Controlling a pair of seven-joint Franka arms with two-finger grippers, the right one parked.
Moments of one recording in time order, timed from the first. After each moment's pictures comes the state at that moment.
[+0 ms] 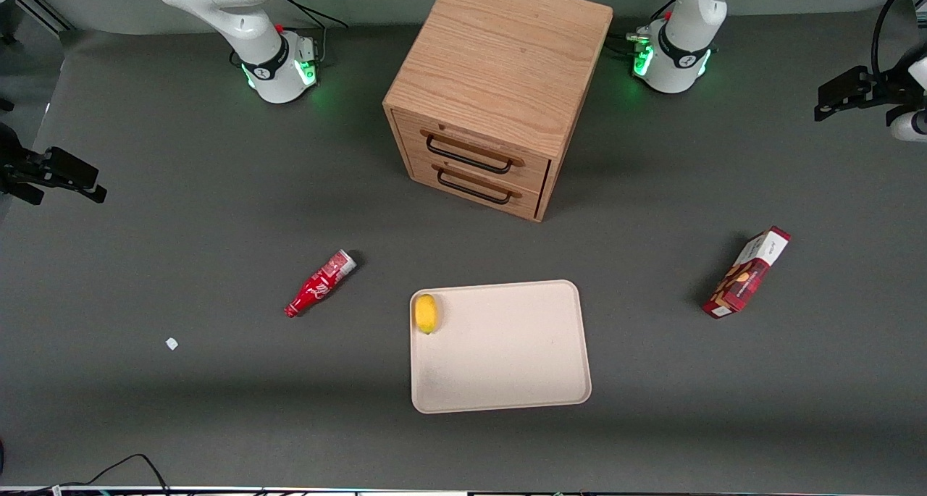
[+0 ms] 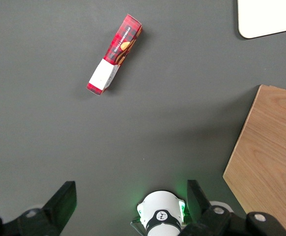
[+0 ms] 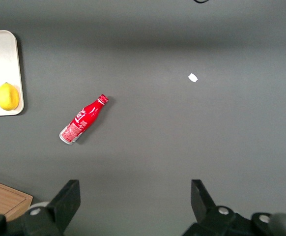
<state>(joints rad) -0.04 -0.09 0.04 -1.58 0.03 1.32 0.13</state>
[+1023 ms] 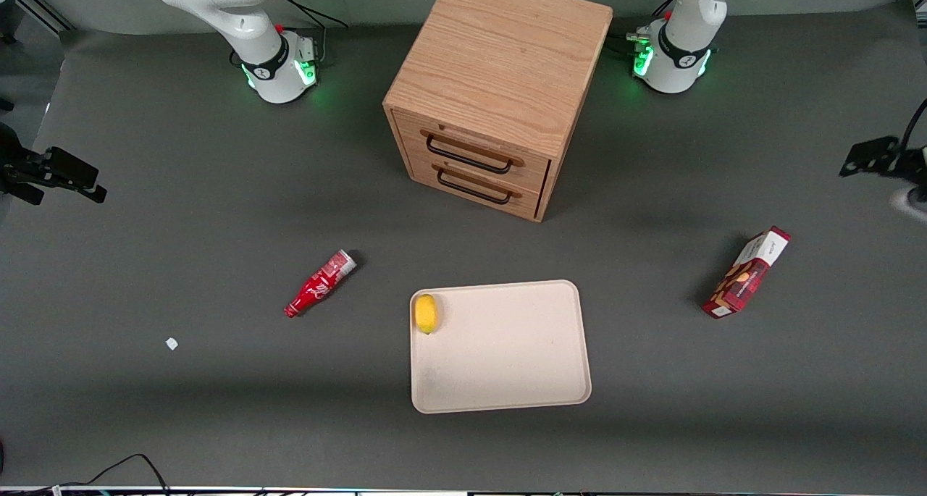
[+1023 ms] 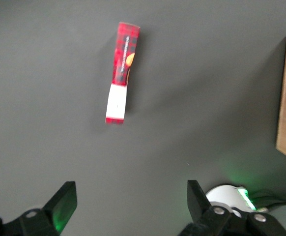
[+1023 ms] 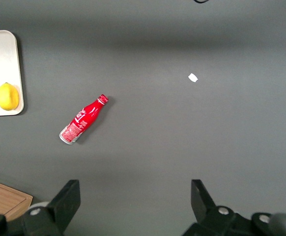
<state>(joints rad) -0.02 0.17 0.18 -1.58 0.01 1.50 0.72</state>
